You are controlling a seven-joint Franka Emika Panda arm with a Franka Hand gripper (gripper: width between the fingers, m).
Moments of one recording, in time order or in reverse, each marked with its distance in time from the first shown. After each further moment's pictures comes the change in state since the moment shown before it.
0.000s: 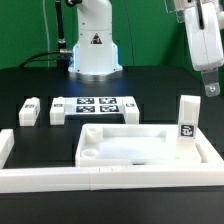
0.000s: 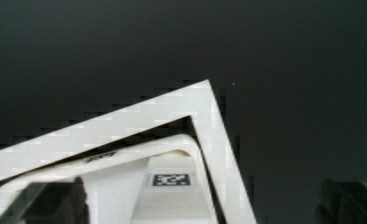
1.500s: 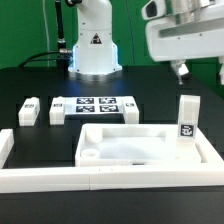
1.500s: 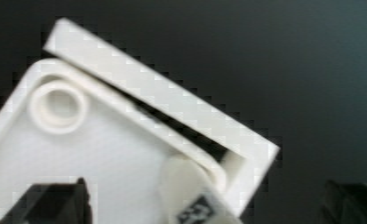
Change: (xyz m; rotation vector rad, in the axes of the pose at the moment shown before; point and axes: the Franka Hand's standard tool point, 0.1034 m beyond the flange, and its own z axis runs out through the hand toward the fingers) arm 0.029 0.078 0.010 -0.043 0.012 -1.059
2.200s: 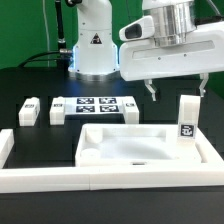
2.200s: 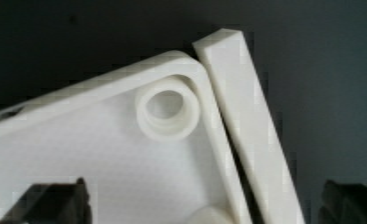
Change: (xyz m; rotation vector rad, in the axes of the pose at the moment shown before) arm -0.009 0.044 0.025 -0.064 -0.010 -0.532
